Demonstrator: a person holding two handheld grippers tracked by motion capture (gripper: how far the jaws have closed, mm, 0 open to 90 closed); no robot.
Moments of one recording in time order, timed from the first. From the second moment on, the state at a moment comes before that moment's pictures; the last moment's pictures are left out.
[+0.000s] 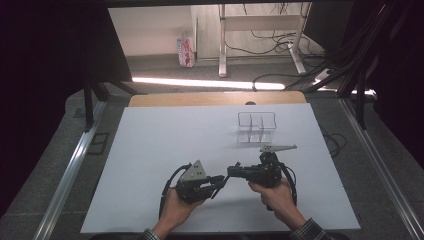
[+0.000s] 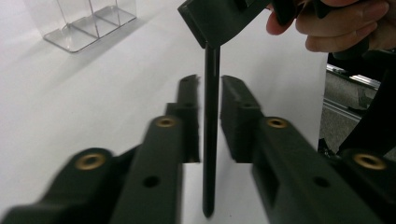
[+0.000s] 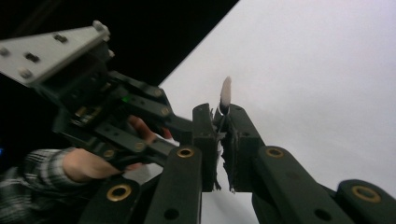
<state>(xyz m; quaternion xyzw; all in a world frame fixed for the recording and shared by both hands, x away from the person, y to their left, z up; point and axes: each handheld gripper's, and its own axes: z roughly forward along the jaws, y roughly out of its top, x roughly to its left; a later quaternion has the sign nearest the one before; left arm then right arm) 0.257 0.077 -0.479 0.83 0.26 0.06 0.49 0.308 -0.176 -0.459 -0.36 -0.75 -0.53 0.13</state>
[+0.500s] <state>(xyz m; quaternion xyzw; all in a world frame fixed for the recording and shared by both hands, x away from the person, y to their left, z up) 0.257 0.084 -0.478 0.84 0.28 0.07 0.46 0.304 -0.179 -0.453 -0.34 -0.78 -0.52 0.06</state>
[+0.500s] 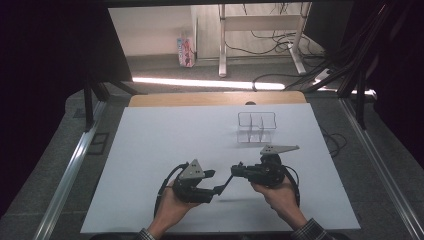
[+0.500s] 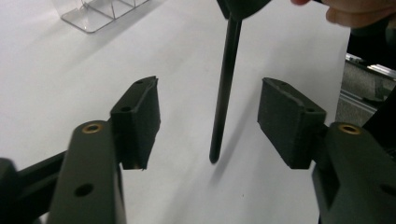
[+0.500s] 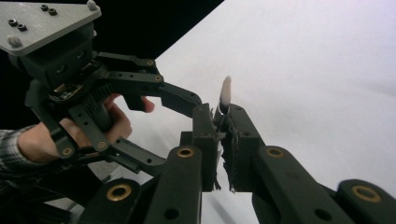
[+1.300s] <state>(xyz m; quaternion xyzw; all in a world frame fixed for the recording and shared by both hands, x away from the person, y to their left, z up) 0.253 0.104 -0.480 0.85 0.31 0.08 0.42 0.297 -0.187 -0.447 -0.32 -0.80 -0.51 0.00</state>
